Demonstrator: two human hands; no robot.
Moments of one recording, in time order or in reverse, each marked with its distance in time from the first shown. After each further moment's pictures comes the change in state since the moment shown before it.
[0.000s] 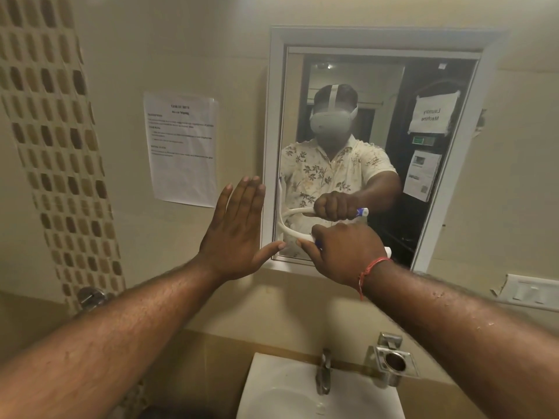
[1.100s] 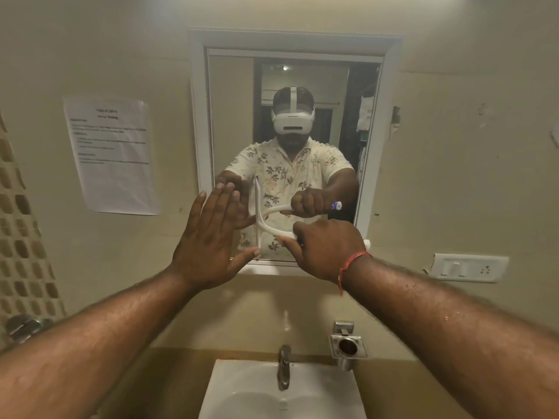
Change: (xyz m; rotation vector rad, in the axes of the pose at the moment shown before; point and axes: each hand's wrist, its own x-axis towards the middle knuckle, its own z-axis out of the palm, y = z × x) left_hand 0.024 0.066 0.005 -0.094 0.040 0.069; right_hand -0.044 0.066 -0.019 -0.035 0.007 0.072
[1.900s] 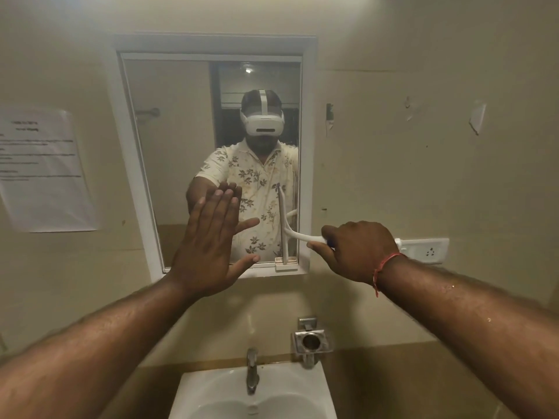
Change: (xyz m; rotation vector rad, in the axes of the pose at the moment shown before) left_hand 0.045 0.099 0.016 -0.089 0.057 0.101; right_hand -0.088 0.142 0.001 -0.124 -0.080 0.126
